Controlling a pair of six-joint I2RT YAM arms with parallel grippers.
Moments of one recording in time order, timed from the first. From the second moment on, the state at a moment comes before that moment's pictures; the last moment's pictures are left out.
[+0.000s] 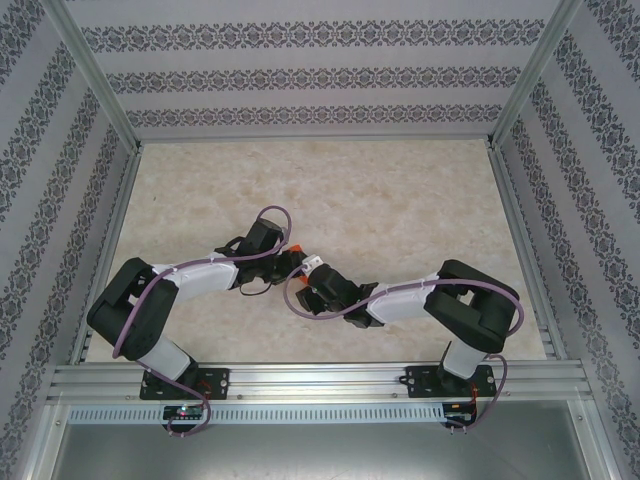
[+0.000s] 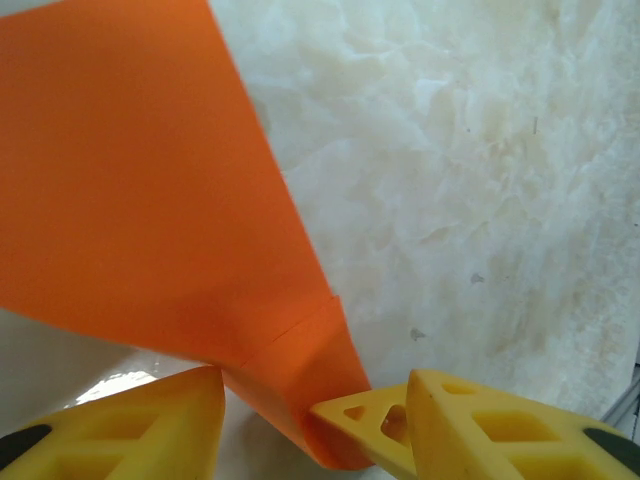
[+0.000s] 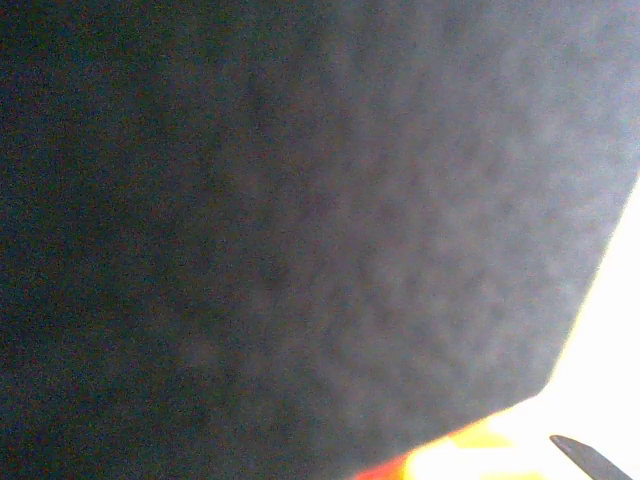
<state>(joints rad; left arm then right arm) -0.60 1.57 0.75 -0.08 0.36 -0.89 1.04 1.69 0.66 0.25 0.16 0.31</state>
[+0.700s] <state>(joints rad) -0.60 1.55 0.76 -0.13 0.31 -0.88 1.04 1.69 0.67 0.24 0.18 0.28</state>
